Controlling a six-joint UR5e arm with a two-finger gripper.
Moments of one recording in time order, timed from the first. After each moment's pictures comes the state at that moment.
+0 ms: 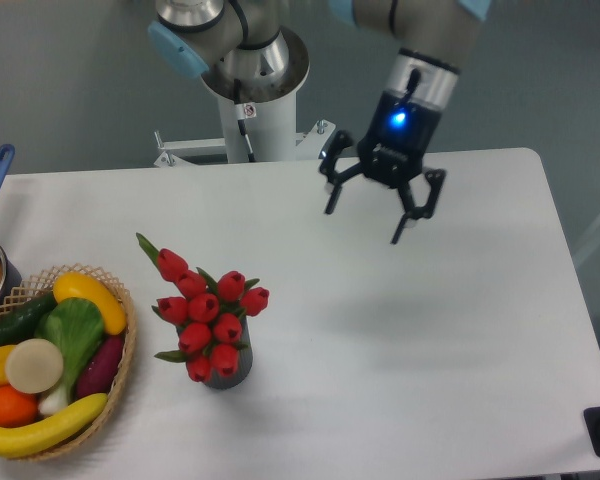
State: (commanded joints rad) arm 2.74 -1.63 -1.92 -0.84 0.76 1.23
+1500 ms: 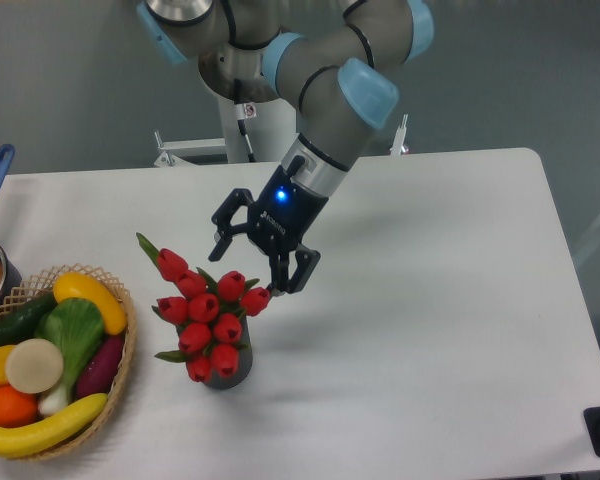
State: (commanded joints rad) arm 2.54 -1.77 -1.91 -0.79 0.72 1.23
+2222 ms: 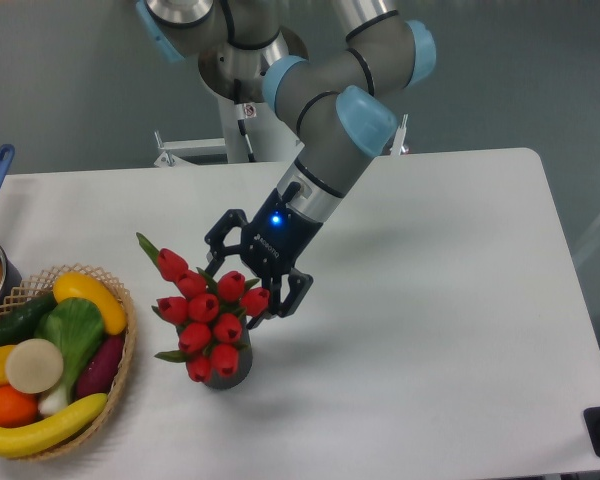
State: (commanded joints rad) arm 2.49 -1.83 -1.85 -0.78 0.72 1.19
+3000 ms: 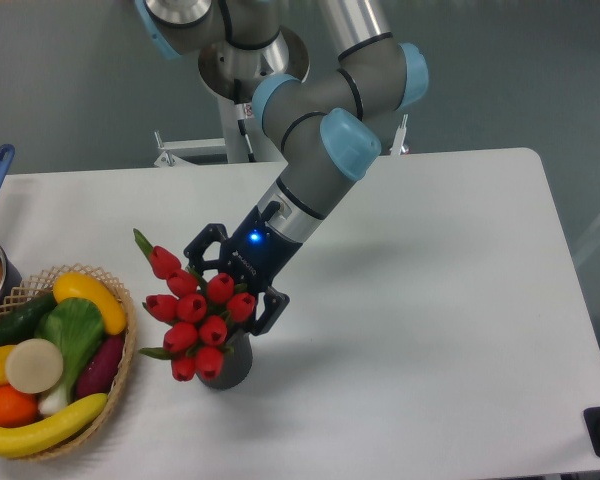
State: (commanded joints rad) arm 2.47 -1.84 -1.85 -0.77 0.69 1.19
